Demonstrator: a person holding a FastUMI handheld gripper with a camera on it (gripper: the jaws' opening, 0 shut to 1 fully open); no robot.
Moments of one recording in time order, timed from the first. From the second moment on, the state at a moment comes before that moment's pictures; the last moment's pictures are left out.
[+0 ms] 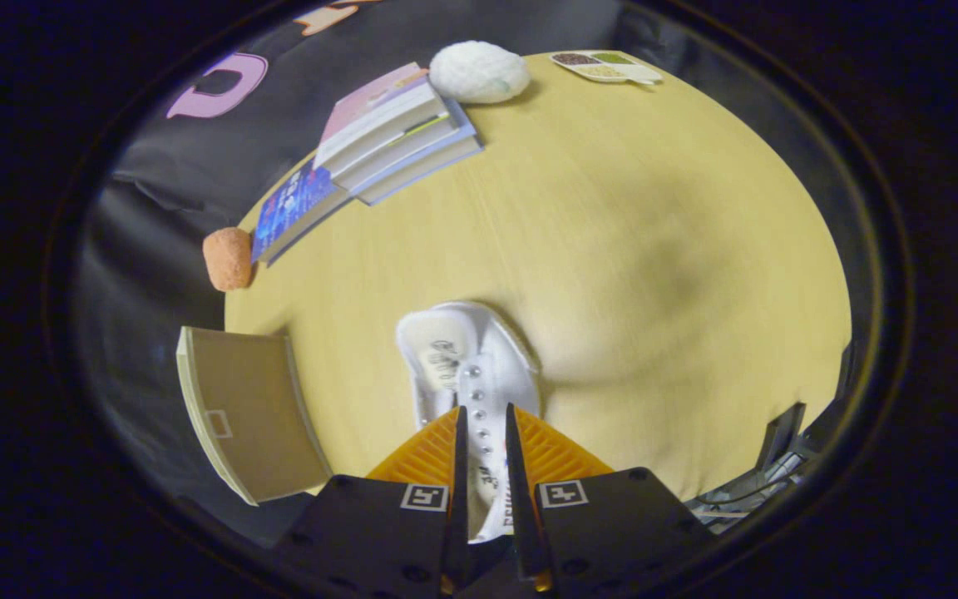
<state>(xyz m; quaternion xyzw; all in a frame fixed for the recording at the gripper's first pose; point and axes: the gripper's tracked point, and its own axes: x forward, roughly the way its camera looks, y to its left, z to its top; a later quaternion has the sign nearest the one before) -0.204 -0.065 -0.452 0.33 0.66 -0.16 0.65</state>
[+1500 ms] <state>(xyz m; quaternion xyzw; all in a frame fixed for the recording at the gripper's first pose) -0.240 -0.055 -0.479 0.37 0.65 -0.17 0.64</state>
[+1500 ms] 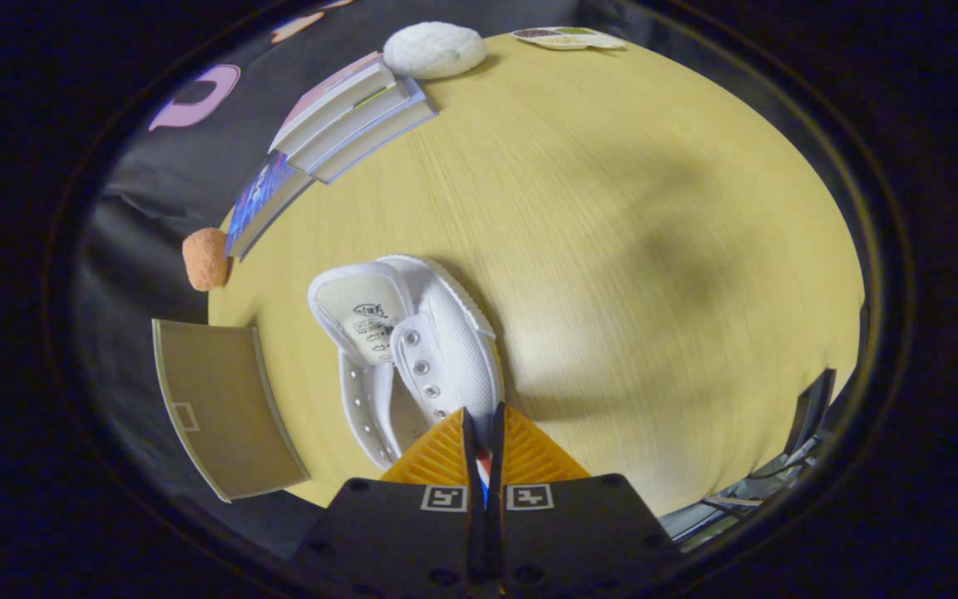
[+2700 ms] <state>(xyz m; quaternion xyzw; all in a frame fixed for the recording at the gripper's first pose) -0.148 0.020 -0.361 0.55 0.55 -0.07 0.63</state>
